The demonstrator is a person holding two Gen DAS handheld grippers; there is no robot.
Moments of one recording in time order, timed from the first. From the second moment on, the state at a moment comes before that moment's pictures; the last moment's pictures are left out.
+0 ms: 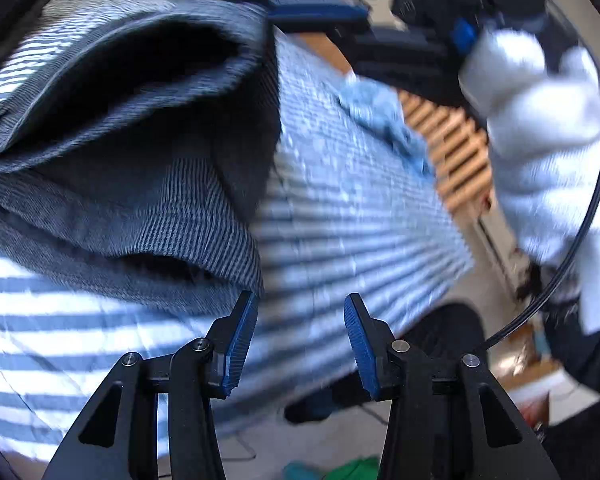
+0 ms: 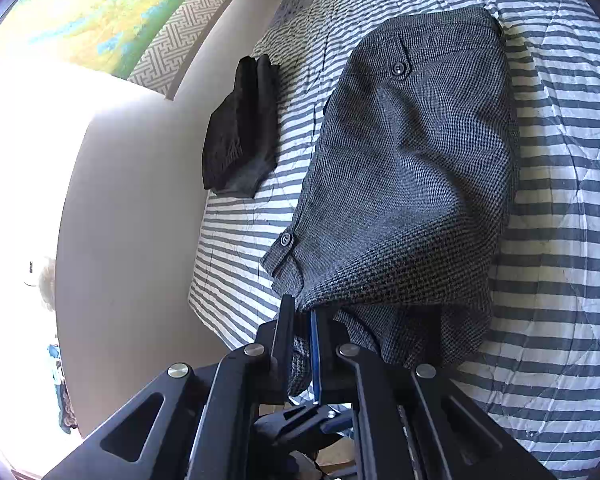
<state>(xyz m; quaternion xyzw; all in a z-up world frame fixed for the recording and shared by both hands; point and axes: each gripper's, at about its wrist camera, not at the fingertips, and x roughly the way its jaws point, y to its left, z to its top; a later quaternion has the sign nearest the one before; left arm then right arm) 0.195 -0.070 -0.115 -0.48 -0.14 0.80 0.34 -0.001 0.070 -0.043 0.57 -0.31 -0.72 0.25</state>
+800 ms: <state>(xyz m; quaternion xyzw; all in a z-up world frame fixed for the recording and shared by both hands) 0.077 -0.275 -0.081 -0.45 -0.17 0.87 0.04 0.063 0.063 -0.092 0.60 -0.15 -0.75 0.24</state>
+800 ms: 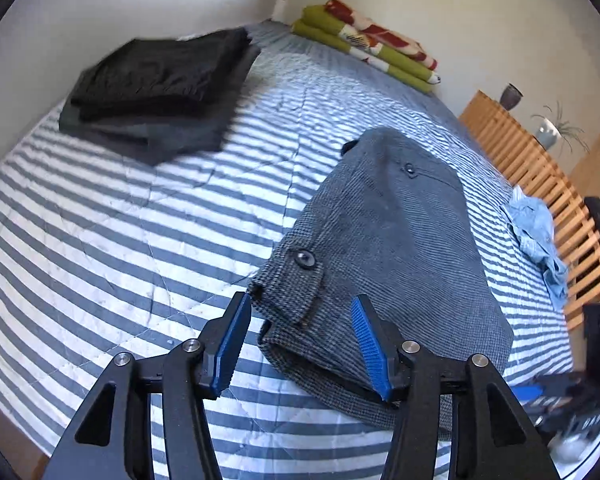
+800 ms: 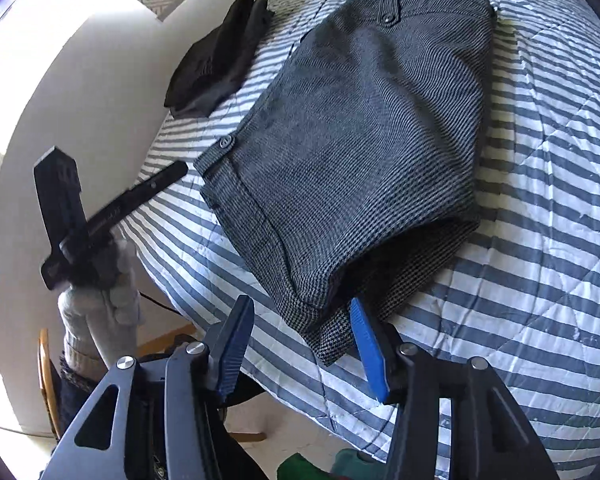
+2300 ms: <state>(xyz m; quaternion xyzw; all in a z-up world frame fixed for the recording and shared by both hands) 0.149 -0.076 -0.111 -0.53 0.03 0.83 0.18 0.027 0.162 -0.144 0.62 -0.35 -0.69 0.17</state>
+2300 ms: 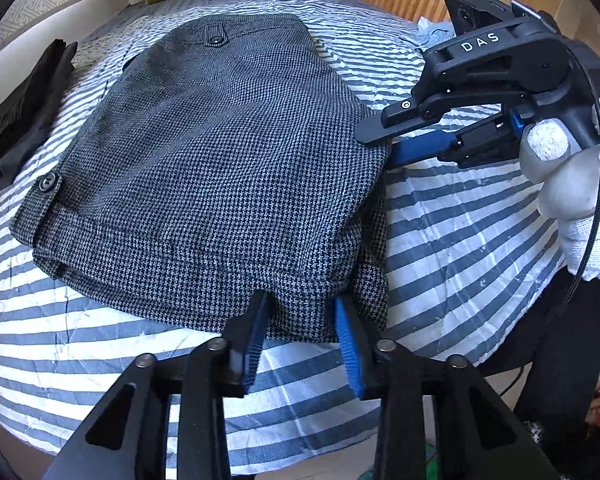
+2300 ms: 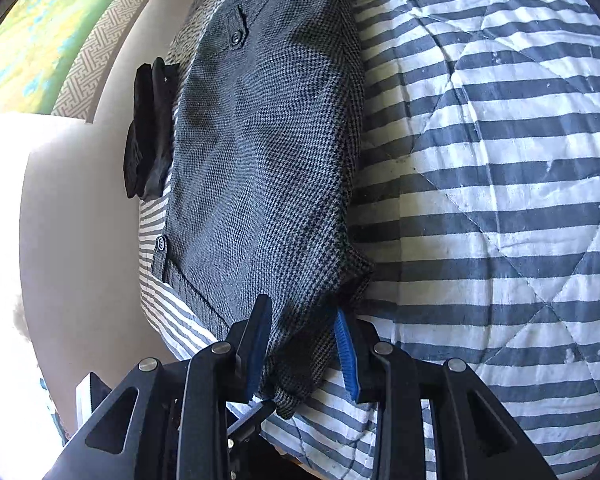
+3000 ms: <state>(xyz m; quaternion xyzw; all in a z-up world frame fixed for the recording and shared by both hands) 0.145 -0.089 -0.045 -0.51 0.03 0.83 0.23 0.038 0.168 -0.121 0.61 -0.22 -0.74 0.17</state>
